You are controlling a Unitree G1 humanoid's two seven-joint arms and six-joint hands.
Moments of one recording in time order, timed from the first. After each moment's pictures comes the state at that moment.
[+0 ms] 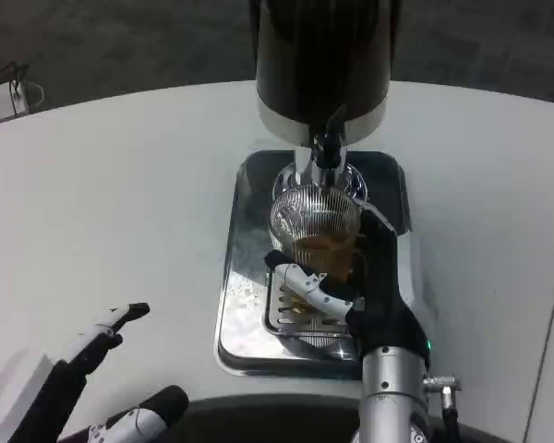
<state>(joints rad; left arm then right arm) 0.28 0.42 0.19 -0.39 0.36 -0.19 -0.13 -0.55 0.10 0.27 0.32 -0.40 0.10 -0.60</state>
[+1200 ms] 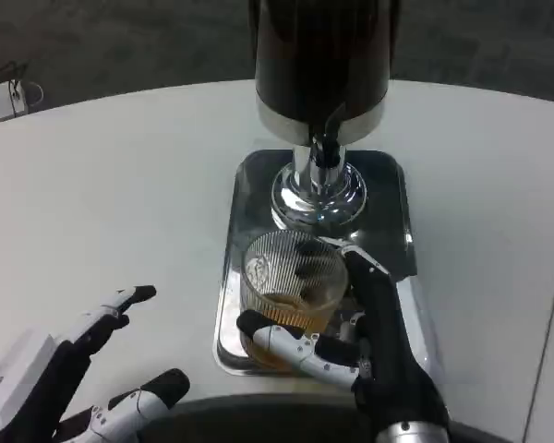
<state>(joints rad) 0.19 0.44 0.20 -0.30 0.35 -0.25 -0.13 -0.17 0.04 0.41 -0.16 -0.44 0.11 -0.41</state>
